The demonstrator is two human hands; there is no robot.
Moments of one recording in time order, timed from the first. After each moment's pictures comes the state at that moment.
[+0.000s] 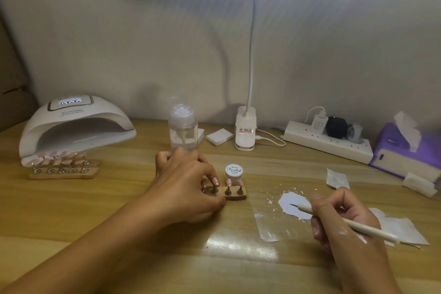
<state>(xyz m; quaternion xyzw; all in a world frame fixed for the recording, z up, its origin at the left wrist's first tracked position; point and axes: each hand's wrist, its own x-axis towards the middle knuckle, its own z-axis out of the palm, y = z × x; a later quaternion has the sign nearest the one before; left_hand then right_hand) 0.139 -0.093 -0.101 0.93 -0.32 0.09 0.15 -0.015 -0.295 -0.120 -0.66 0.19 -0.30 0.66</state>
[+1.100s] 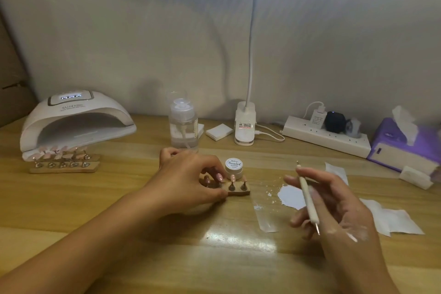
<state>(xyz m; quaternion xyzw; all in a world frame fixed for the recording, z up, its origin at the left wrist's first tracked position) 0.140 -0.089 -0.099 0.90 -0.37 0.07 0.22 -0.021 -0.280 -0.116 -0.73 0.08 -0.31 0.60</state>
